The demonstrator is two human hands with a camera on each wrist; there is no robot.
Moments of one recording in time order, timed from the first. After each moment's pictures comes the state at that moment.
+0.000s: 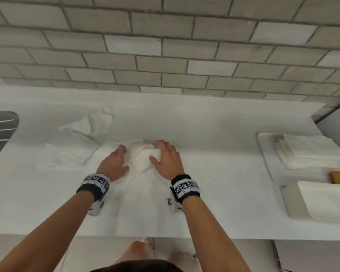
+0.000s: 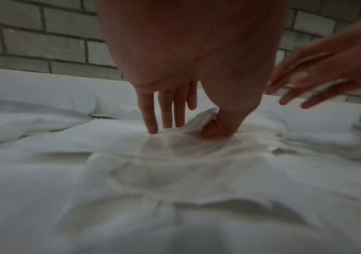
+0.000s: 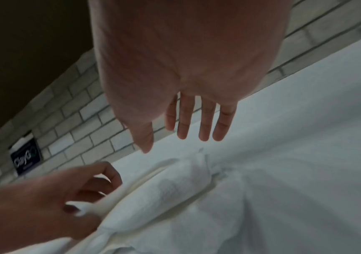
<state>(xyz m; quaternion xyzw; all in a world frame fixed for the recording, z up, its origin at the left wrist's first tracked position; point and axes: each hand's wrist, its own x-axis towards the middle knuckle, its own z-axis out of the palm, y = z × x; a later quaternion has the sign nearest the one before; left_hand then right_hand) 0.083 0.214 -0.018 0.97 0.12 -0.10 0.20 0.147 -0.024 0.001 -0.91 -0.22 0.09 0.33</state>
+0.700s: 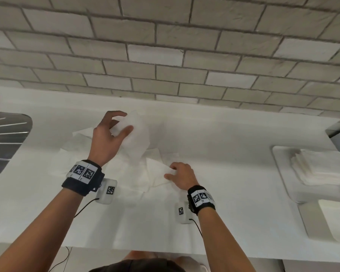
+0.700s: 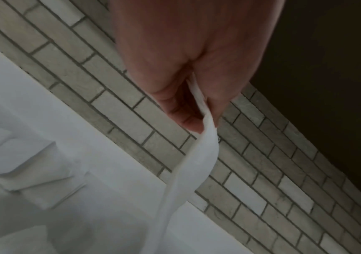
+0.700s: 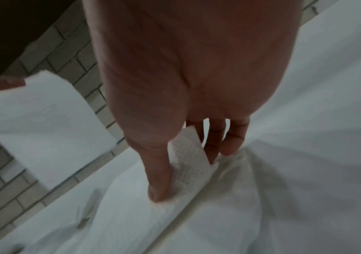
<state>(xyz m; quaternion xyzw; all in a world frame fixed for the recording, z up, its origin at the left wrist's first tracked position) 0.102 0.258 0.125 0.84 0.10 0.24 0.47 0.167 -0.011 -0.030 -0.92 -0.15 0.23 0.27</state>
